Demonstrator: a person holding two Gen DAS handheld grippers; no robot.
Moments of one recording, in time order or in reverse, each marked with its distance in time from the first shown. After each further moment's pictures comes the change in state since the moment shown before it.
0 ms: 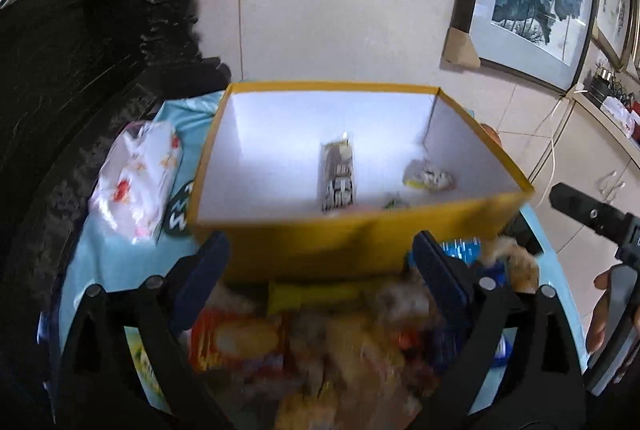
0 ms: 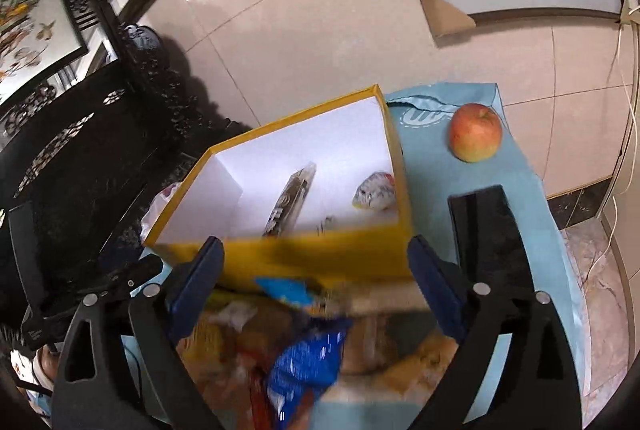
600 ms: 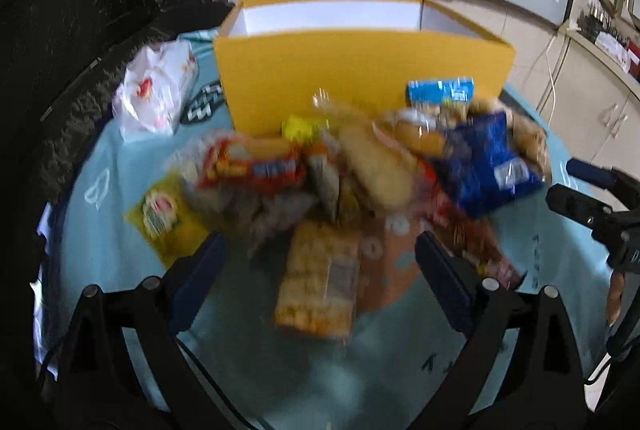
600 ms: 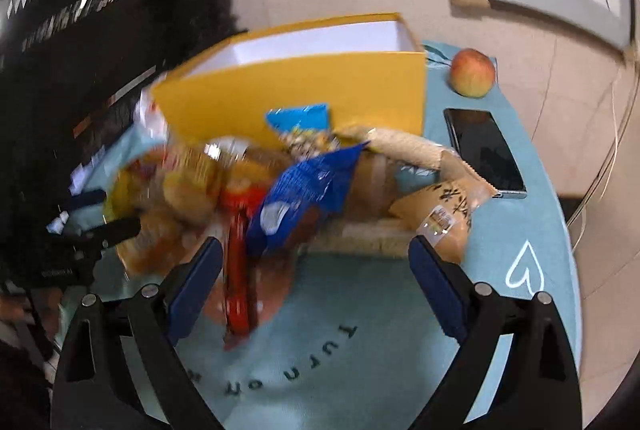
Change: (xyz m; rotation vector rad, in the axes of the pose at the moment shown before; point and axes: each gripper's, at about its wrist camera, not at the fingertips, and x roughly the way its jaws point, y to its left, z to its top) left arm -0.027 0.001 -0.118 0.077 0.135 0.038; right arm -0.017 0.035 -0.122 -0.262 0.130 -0.125
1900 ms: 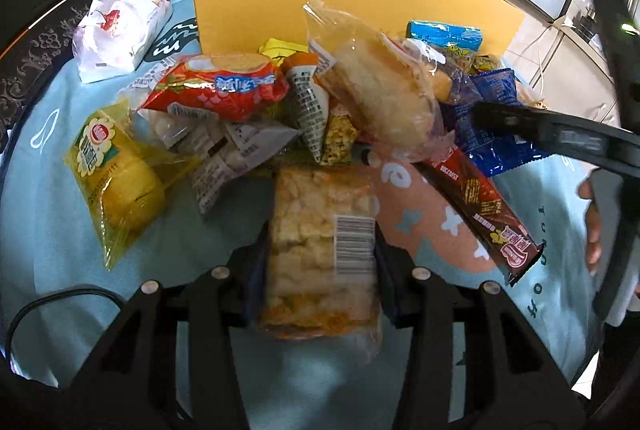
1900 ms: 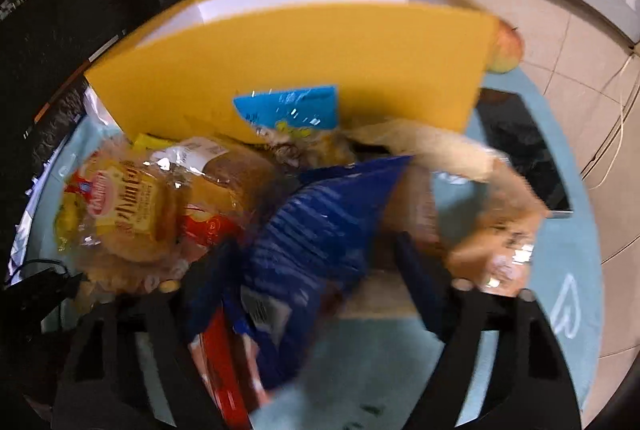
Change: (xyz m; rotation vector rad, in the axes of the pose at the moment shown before) left arm 0.043 0.007 -0.020 -0.060 0.100 -0.116; right arm 0.088 0.010 0.042 0.070 0.181 -0.067
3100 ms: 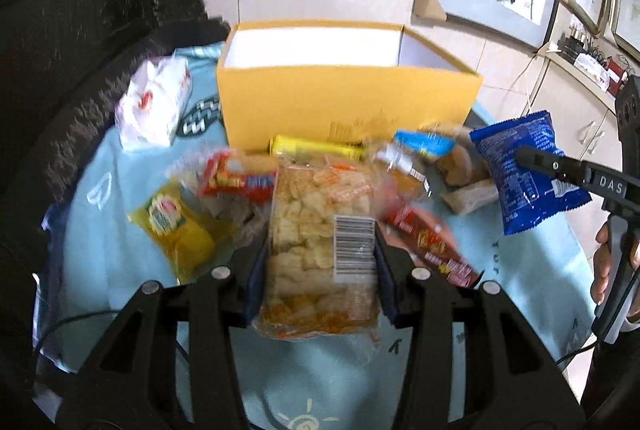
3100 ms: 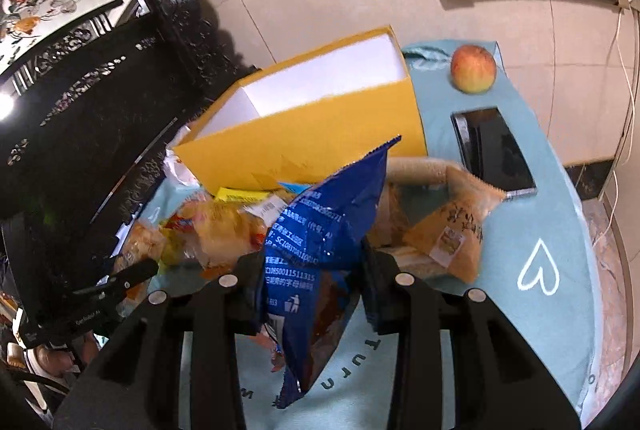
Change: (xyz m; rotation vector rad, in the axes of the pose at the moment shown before) left arm -0.091 -0.017 0.018 0.040 -0.192 0.039; right arm -0.111 -0.048 -0.034 0.128 -0.226 0.256
